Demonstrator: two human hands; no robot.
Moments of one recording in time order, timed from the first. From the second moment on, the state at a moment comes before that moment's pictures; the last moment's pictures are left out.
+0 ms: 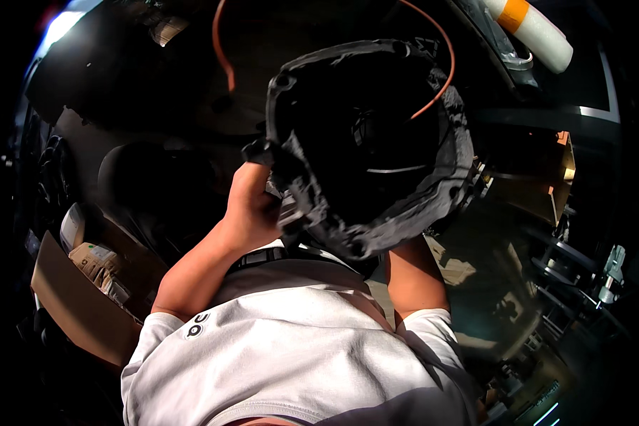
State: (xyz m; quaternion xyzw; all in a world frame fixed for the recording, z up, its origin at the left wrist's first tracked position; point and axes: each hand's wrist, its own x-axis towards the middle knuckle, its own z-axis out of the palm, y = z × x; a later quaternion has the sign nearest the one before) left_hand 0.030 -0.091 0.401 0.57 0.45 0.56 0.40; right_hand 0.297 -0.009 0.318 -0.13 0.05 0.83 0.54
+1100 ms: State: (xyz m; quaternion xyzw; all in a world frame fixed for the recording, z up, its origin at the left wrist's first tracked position) left_hand 0.043 -0.087 0.391 0.58 0.41 0.57 0.41; right_hand 0.243 -0.024 0.399 -0.32 -0.59 0.56 0.49
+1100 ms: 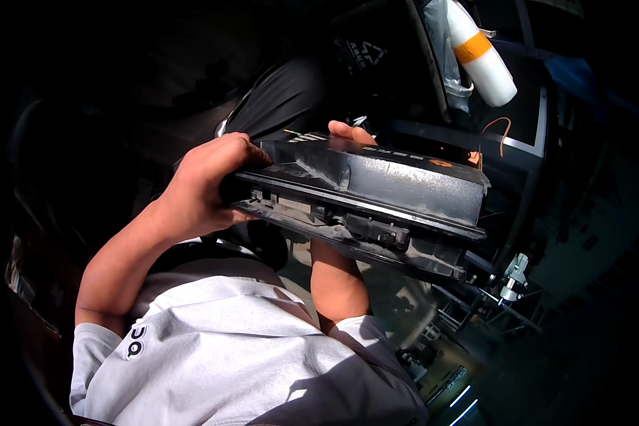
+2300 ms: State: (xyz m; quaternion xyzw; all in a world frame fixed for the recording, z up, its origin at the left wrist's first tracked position) left_hand 0.039 -0.098 0.389 0.58 0.43 0.56 0.42; right_hand 0.236 -0.038 0.397 -0.36 -0.57 0.58 0.46
